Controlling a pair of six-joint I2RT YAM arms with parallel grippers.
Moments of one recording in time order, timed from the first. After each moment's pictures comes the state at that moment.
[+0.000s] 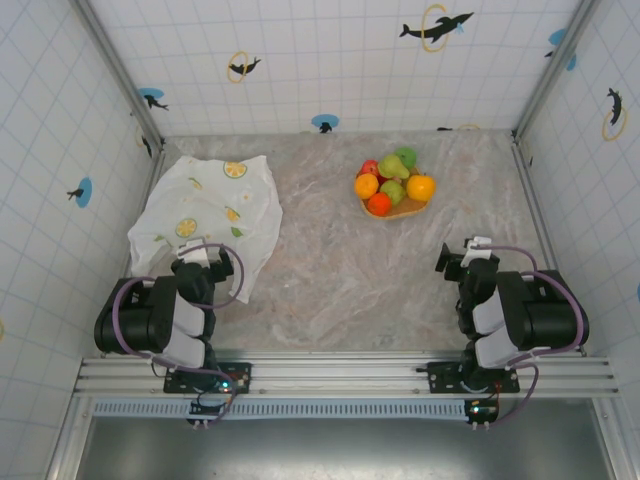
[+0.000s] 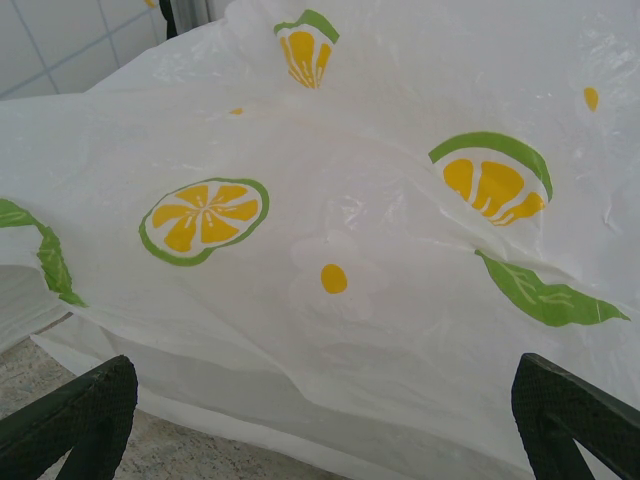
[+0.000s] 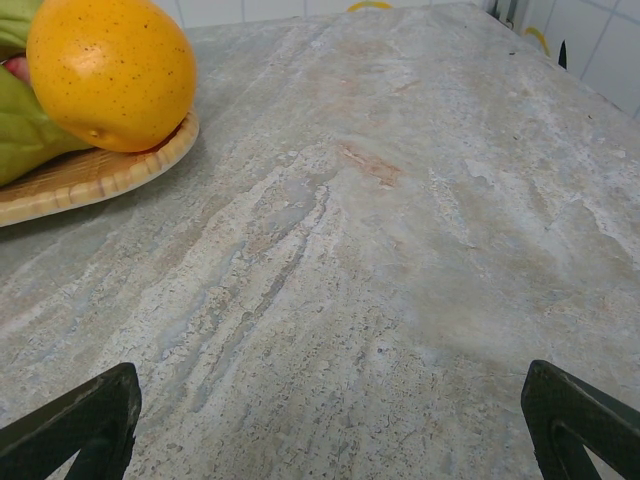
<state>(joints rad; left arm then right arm) 0.01 1.51 0.01 1.18 -0.12 -0.05 0.06 1.51 0.01 1.15 0.15 0.08</state>
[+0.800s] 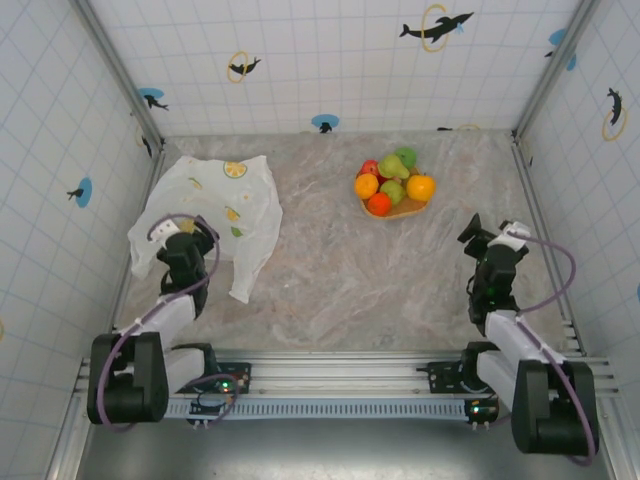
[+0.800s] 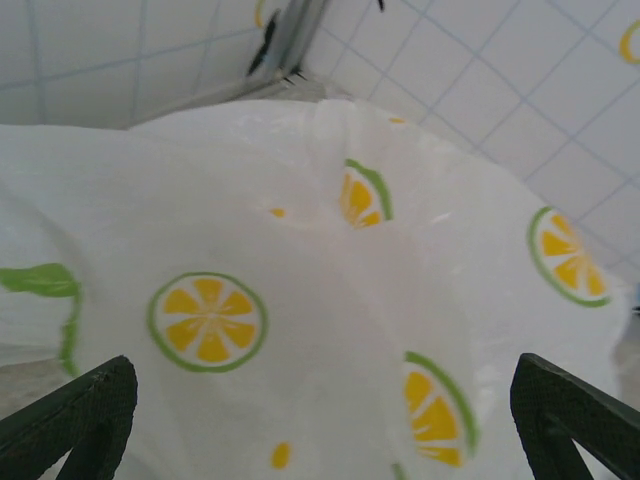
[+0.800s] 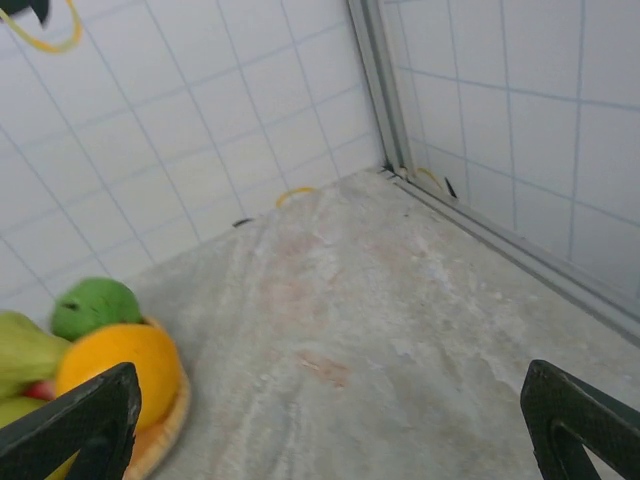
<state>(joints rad) 0.01 1.12 0.39 0.35 -0.23 -0.59 0.00 0.90 0.18 0.58 0.28 0.36</state>
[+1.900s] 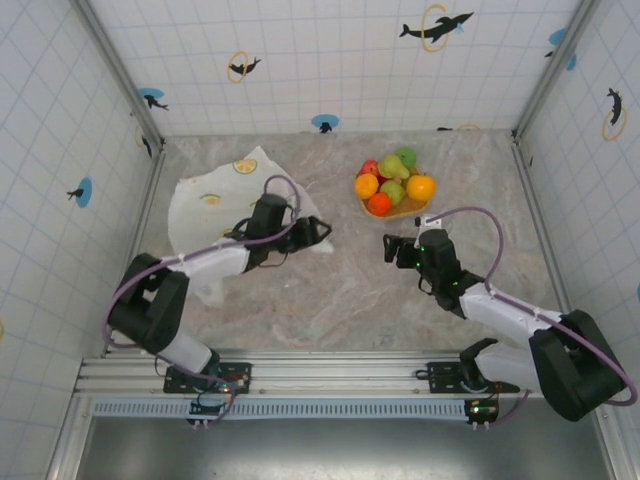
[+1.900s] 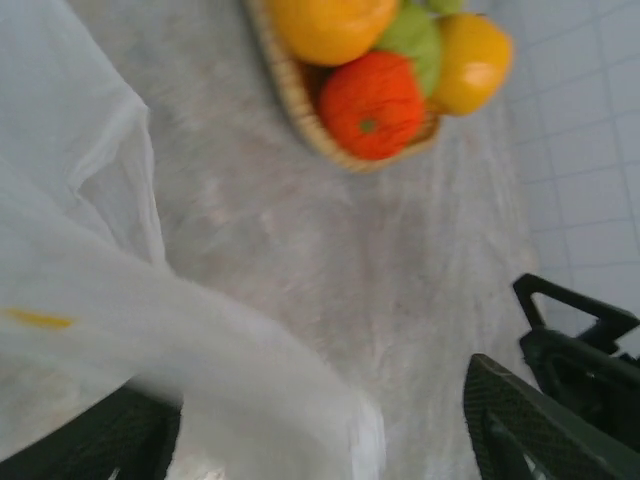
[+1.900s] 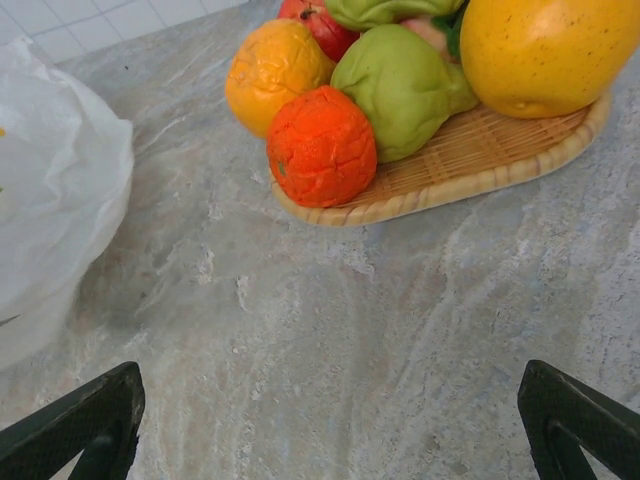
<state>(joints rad) -0.57 1.58 0.89 0.07 0.43 -0.72 0.54 1.14 0.39 0.24 0.14 0.45</state>
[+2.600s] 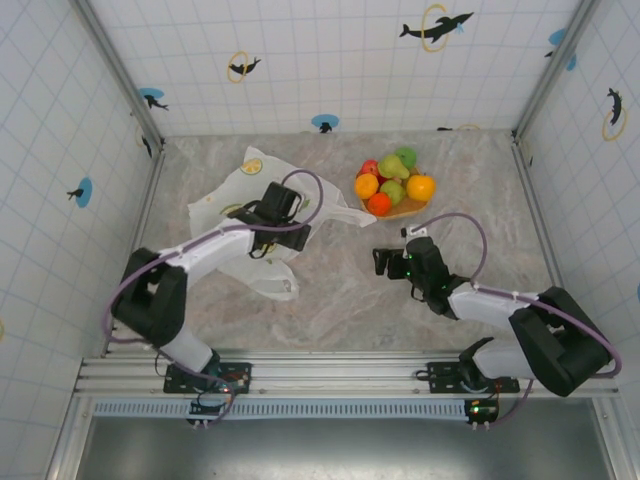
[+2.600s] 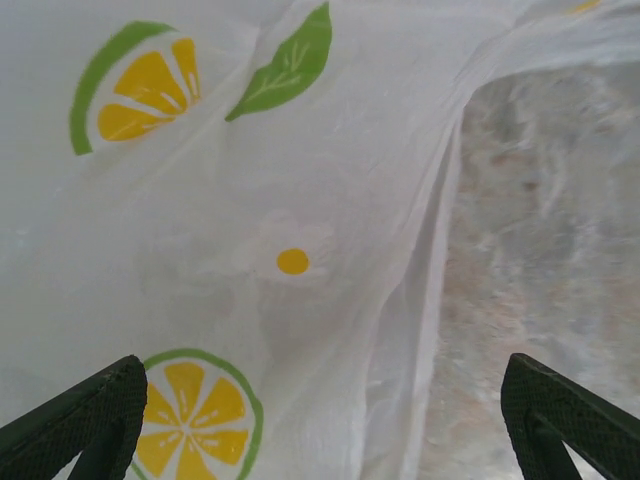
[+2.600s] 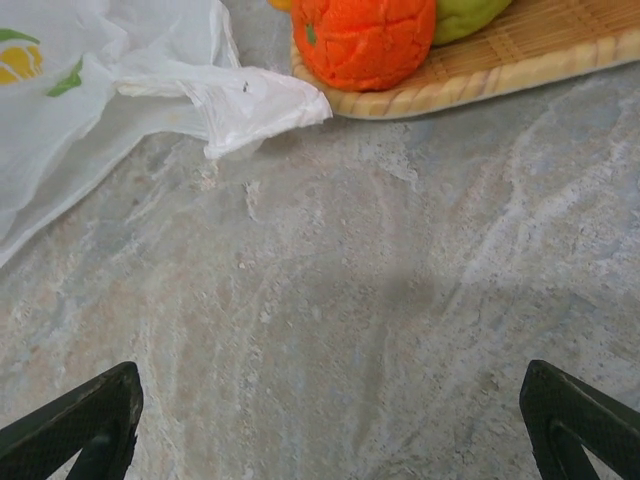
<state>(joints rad) -0.58 1.64 1.06 -0.44 -0.14 -0.03 0.60 1.30 0.35 0.35 0.12 0.45</state>
